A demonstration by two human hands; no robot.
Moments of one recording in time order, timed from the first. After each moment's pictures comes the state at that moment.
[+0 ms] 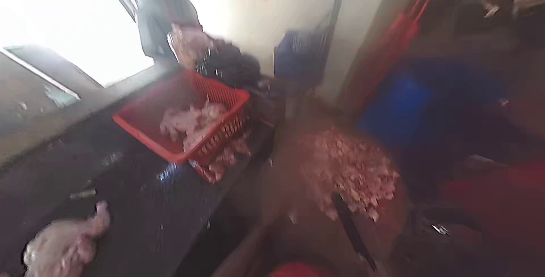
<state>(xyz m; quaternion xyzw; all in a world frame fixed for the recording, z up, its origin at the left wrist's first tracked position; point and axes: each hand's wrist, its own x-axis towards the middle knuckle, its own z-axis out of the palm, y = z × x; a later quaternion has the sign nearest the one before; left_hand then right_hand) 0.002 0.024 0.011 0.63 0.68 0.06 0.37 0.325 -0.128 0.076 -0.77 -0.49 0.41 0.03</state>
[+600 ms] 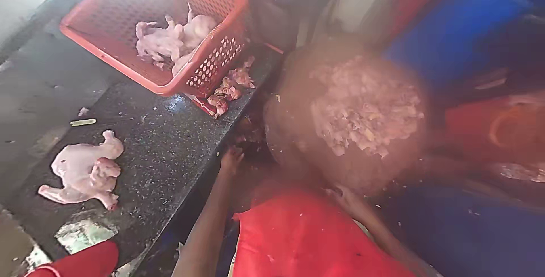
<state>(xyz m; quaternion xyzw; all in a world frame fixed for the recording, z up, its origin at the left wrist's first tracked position) -0.171 -0.065 -0.105 -0.01 0.69 0.46 0.55 0.269 -0.108 0.052 -0.62 -0.58 0.51 -0.11</state>
